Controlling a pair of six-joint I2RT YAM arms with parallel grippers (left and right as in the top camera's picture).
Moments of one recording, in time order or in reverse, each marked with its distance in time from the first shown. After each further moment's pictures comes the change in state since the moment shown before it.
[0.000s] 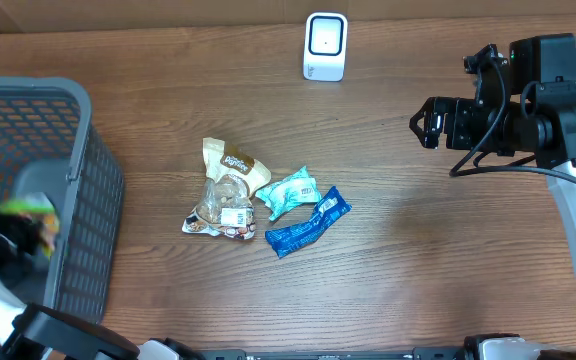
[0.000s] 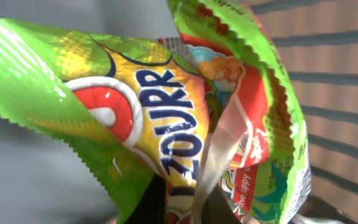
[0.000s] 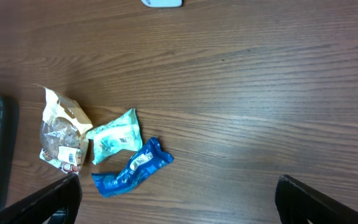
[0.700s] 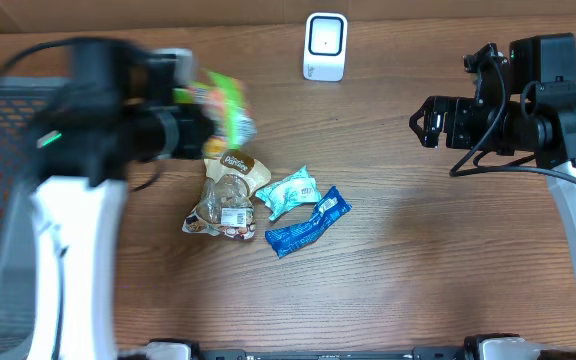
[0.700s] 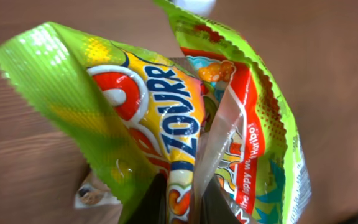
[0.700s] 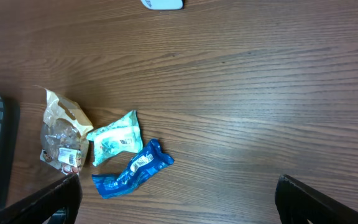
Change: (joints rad) left arm -1.142 -0.047 0.558 -0.437 -0.177 0.380; right arm 0.000 0.000 0.000 0.008 0.000 0.000
